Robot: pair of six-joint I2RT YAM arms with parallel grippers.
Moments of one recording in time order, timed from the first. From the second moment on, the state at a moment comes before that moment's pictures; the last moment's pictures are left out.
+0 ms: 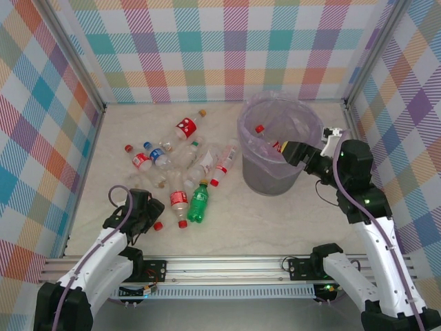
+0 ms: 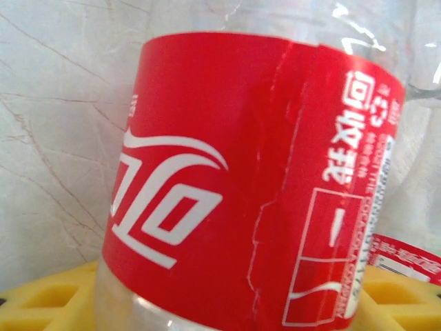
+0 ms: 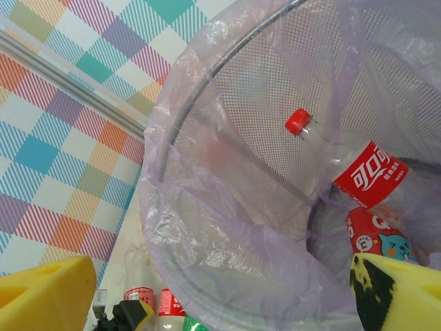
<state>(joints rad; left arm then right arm) -0.22 0.75 0.29 -0.53 -0.05 -1.09 0.21 0.78 1.02 -0.57 -0.37 0.63</state>
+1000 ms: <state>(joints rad) -0.62 1.04 0.73 -0.22 -0.02 -0.79 0.22 0.76 1.21 -0.86 -0.26 0.48</state>
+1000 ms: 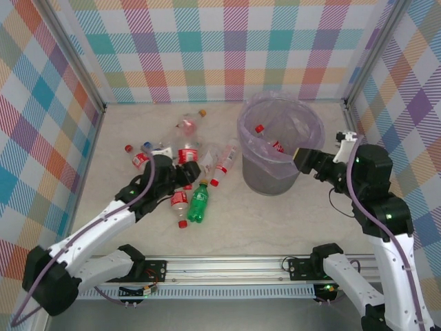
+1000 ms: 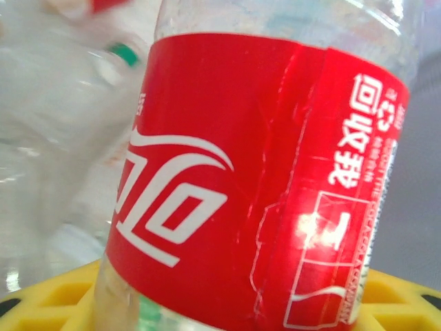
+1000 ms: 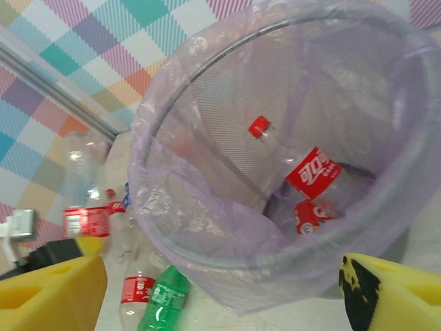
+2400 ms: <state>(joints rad) -0.87 1.10 0.77 0.03 0.09 -0.50 0.53 1.31 1.45 -0.54 -0.42 0.50</state>
